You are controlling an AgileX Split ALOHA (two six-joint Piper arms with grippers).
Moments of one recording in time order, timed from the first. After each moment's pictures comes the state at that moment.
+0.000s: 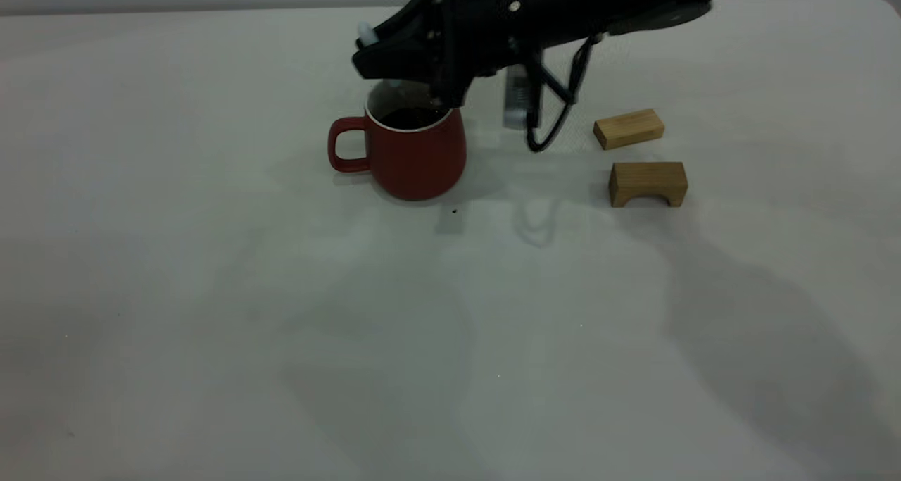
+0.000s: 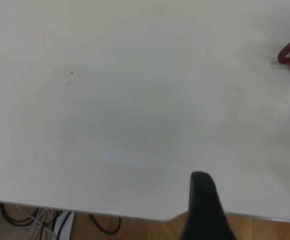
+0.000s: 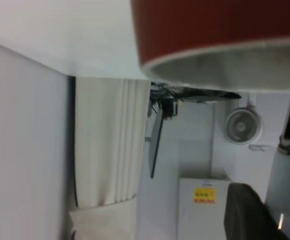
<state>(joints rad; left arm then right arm) -0.02 -0.02 -0.49 0.06 1.14 -0.18 0.38 2.63 -1.73 1.76 0.92 0.59</state>
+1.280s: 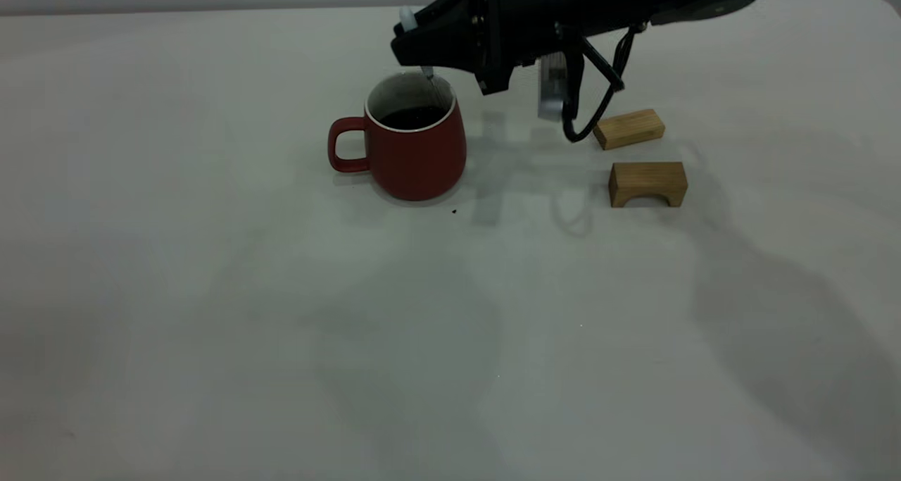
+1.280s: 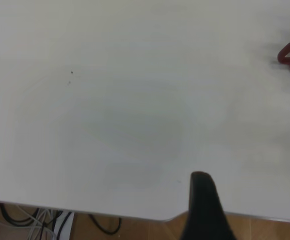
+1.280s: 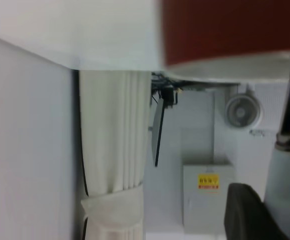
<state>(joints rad) -0.02 -0.02 -0.49 0.06 1.14 -0.18 0.31 2.61 -1.67 1.73 1.01 0.62</state>
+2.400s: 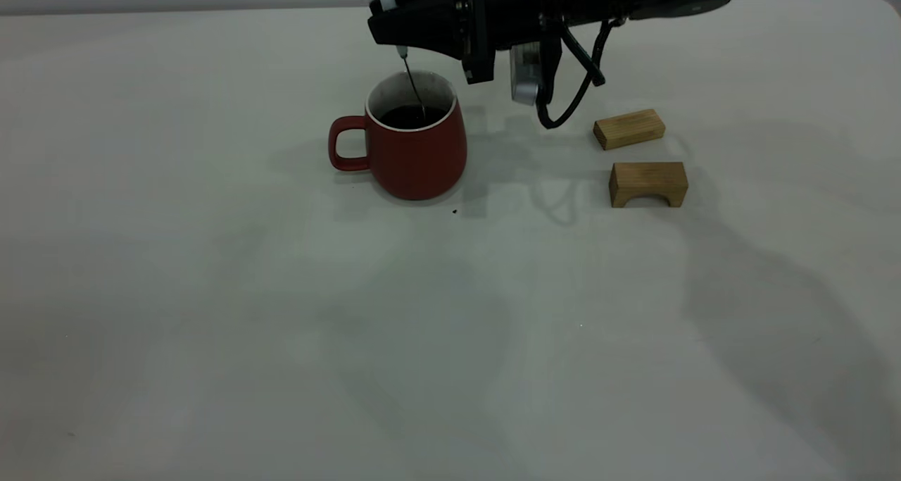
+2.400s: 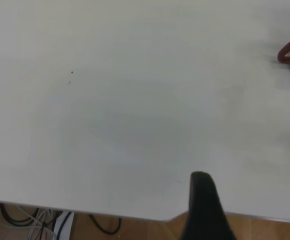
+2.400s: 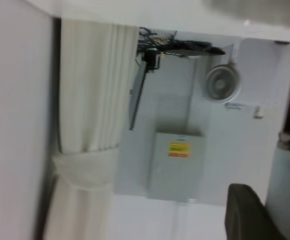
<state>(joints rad) -0.02 -0.02 -0.49 0.06 1.14 -0.18 0.30 2.67 -1.82 1.72 1.11 0.52</state>
